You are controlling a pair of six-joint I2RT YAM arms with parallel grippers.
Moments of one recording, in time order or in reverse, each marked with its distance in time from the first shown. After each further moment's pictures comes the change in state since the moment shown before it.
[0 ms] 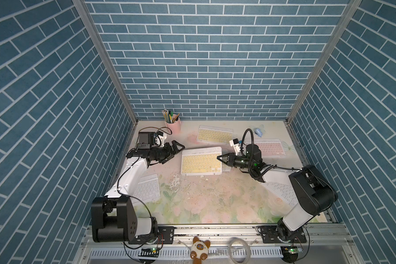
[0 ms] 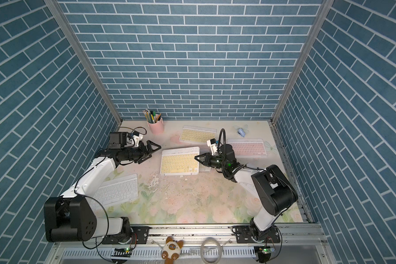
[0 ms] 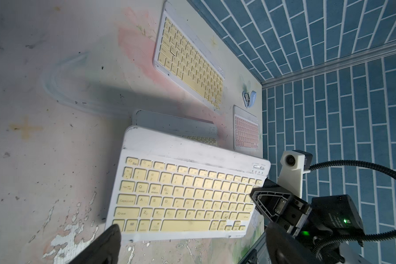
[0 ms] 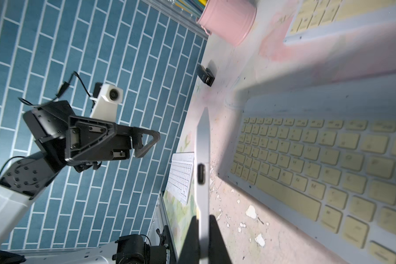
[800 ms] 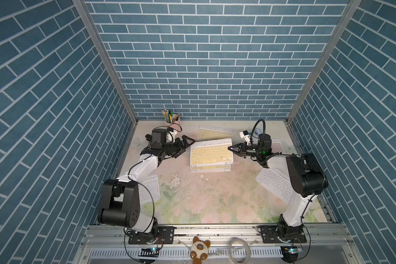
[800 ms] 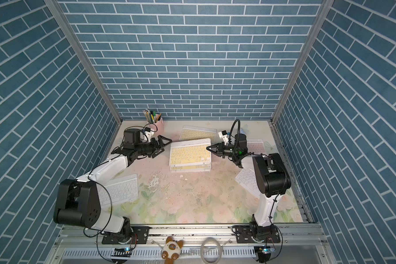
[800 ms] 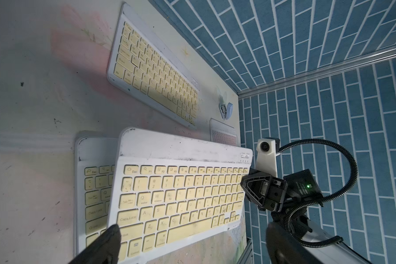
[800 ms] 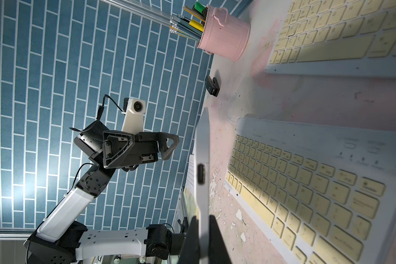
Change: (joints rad) left arm -0.154 0.156 -0.025 0.383 -0.027 -0.229; right arm -0.235 0.235 0.186 0.013 -0.356 0.045
